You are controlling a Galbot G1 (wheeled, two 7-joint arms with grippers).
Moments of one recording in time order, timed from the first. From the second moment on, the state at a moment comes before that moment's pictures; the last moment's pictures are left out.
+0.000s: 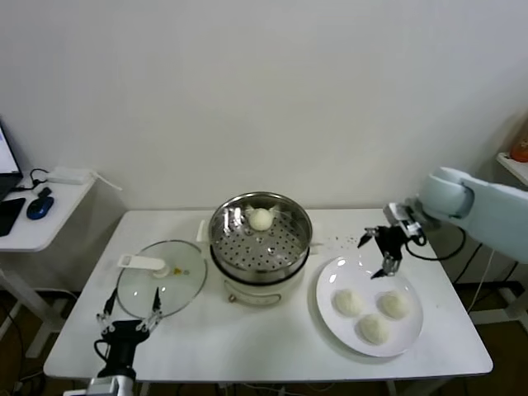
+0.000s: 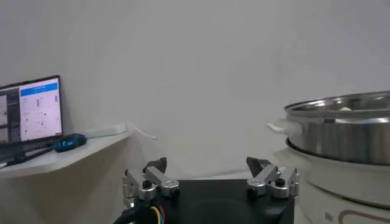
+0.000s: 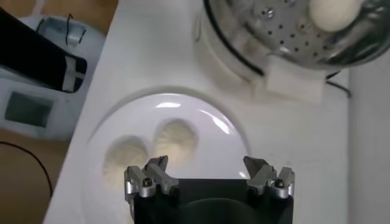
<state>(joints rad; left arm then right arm) 1.68 -1.53 -0.70 -2.02 0.04 -0.13 -0.03 0.37 0.54 -1.24 1.48 0.34 -0.21 -1.05</state>
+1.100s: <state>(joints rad) 1.67 -1.52 -0.70 -1.97 0.03 -0.14 -0.03 0.08 0.71 -1.08 1.32 0.22 -0.28 -1.00</state>
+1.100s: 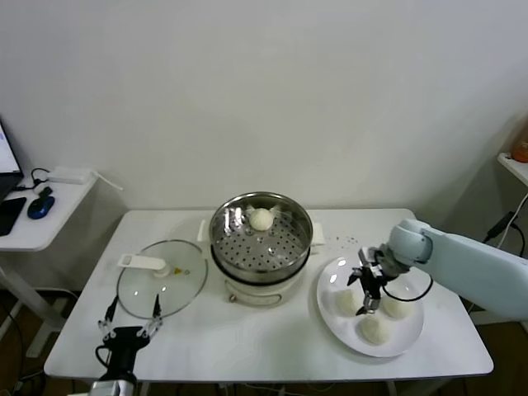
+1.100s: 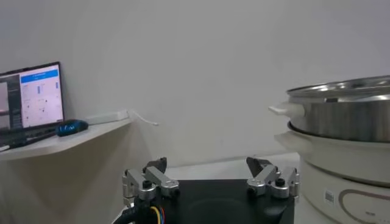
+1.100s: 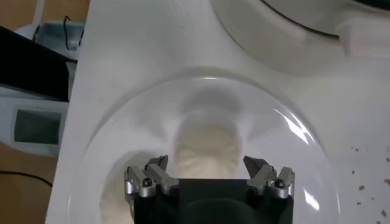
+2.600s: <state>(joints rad) 1.68 -1.54 -0.70 -1.97 0.03 -0.14 -0.03 0.16 0.69 -1.10 1.36 0.24 -0.28 -1.03</state>
